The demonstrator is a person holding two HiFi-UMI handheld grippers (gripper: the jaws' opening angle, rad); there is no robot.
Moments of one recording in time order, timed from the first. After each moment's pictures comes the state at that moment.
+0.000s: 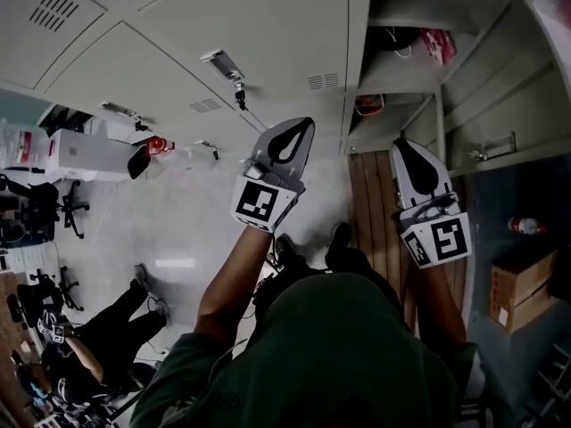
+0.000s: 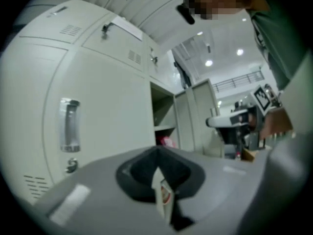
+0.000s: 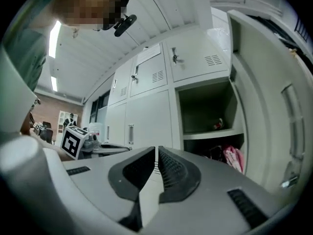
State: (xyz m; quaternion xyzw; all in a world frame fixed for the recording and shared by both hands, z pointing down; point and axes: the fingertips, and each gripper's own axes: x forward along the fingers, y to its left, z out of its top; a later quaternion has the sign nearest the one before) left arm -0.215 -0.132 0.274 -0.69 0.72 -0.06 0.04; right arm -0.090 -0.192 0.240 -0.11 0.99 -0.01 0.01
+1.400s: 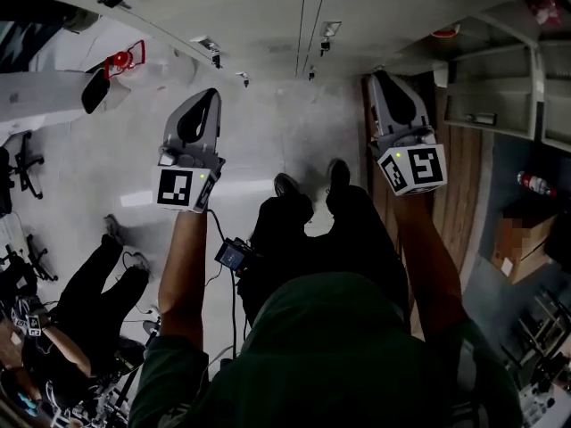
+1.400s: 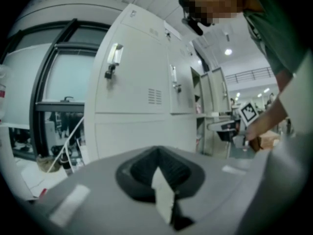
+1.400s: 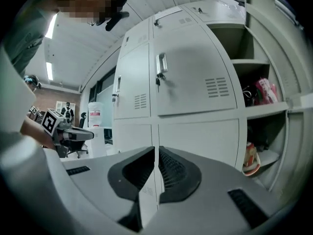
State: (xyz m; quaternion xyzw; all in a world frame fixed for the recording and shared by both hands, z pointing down) left arm -0.421 0.156 0.496 -0.61 0.79 -0.06 -0.05; right arm -0.263 -0.042 0.500 -0.11 0.99 -0.03 -0.06
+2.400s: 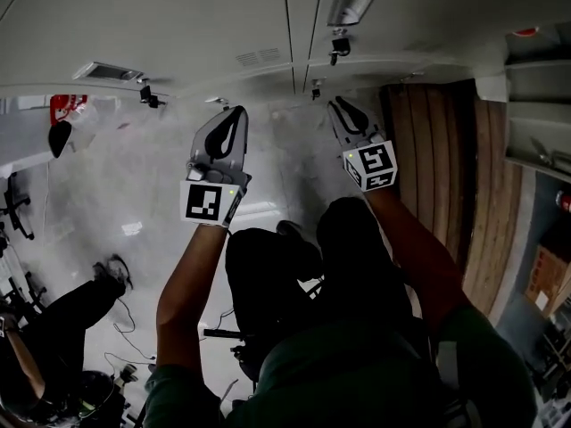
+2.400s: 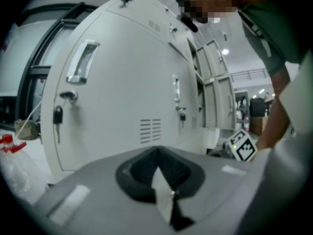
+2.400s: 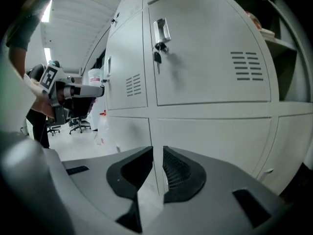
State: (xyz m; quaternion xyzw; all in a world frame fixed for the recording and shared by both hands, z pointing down) left arm -0.443 0.062 0.827 -0.63 0.77 -0.06 -0.06; right arm -0.341 -0.061 0.956 -0.08 0.98 -0.05 -0.17
